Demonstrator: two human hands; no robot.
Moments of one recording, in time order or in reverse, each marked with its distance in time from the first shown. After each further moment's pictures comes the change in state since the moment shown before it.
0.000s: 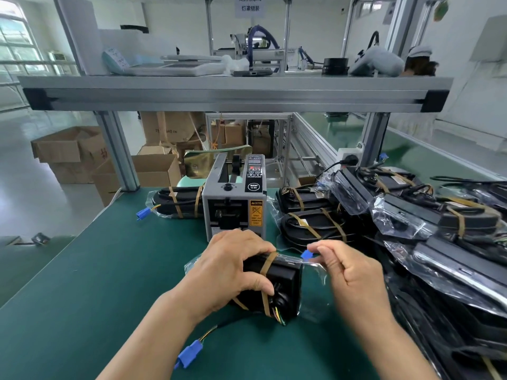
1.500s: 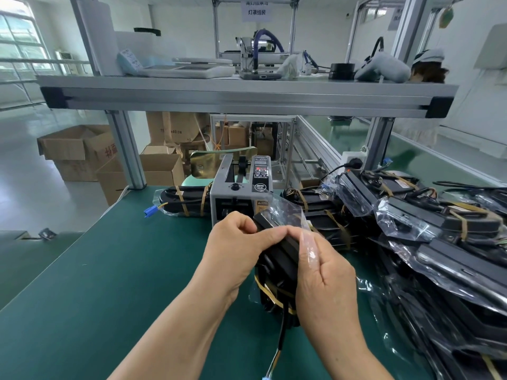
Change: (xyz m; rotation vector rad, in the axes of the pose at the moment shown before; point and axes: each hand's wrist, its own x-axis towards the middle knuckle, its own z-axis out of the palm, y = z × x) left_hand 0.011 0.045 -0.008 -0.727 0.406 -0.641; right_hand -0.014 -0.091 0.030 0.284 0.057 0.206
